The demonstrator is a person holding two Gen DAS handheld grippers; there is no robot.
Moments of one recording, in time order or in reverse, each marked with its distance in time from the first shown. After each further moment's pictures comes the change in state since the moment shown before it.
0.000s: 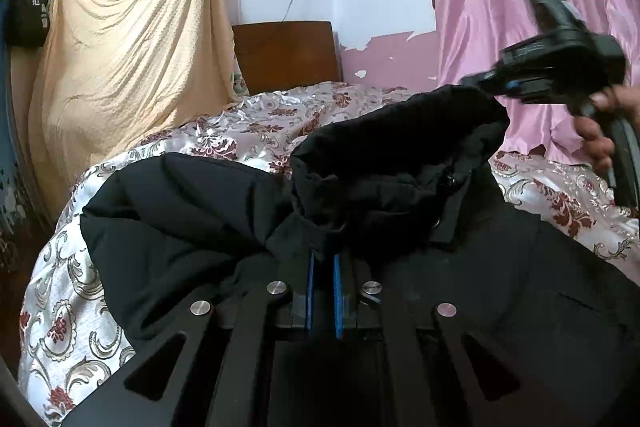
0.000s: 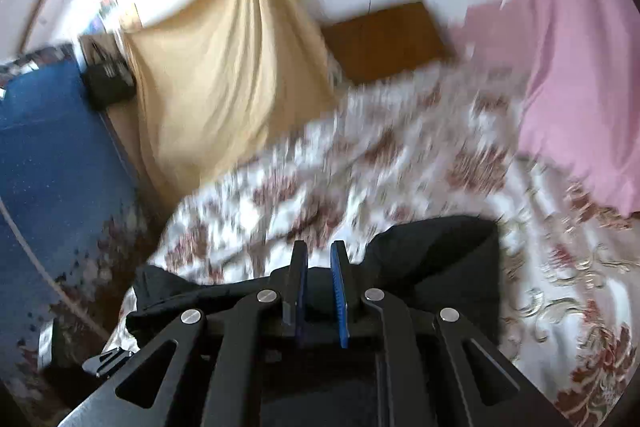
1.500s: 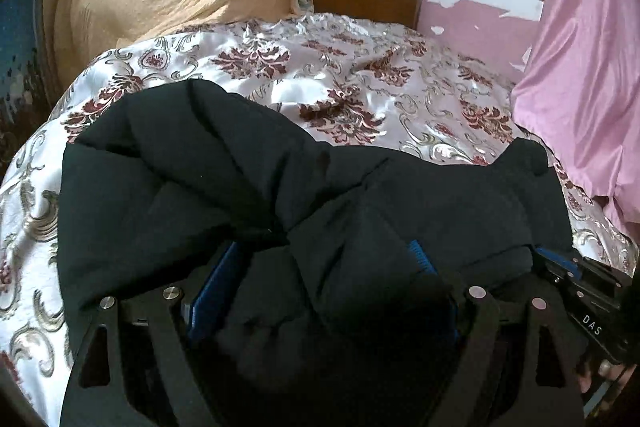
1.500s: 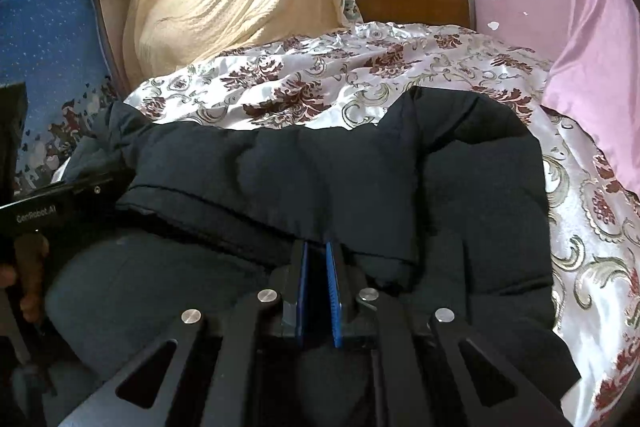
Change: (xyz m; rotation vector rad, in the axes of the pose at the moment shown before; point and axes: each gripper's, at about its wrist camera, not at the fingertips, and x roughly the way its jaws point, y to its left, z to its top) left arm 0.108 0.070 0.003 -0.327 0.247 0.102; right arm 0.090 -0.010 -0.116 -0.238 0.078 -0.130
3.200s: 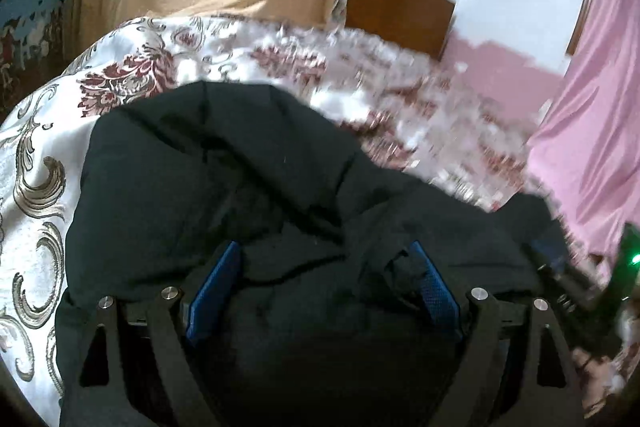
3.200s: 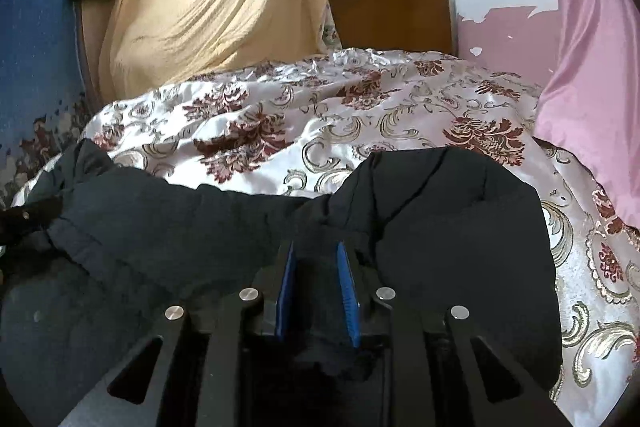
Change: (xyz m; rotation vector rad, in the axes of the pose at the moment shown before) left arm 0.004 0.042 0.013 -0.168 -0.018 -0.002; right arm 0.045 -0.028 0.030 -0.031 -0.101 -0.091
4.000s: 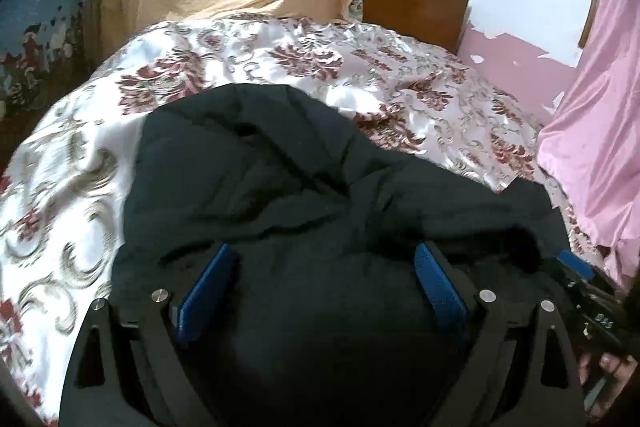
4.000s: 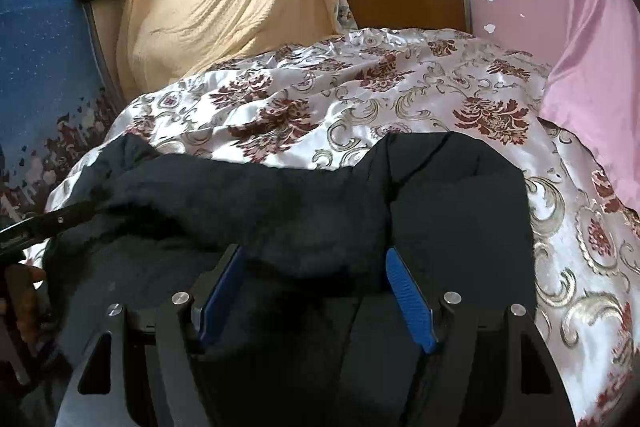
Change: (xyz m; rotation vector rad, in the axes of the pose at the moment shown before) left arm -0.046 -0.011 -0.017 -0.019 0.017 0.083; right arm -0.054 0.004 0.000 0.037 0.083 0.096
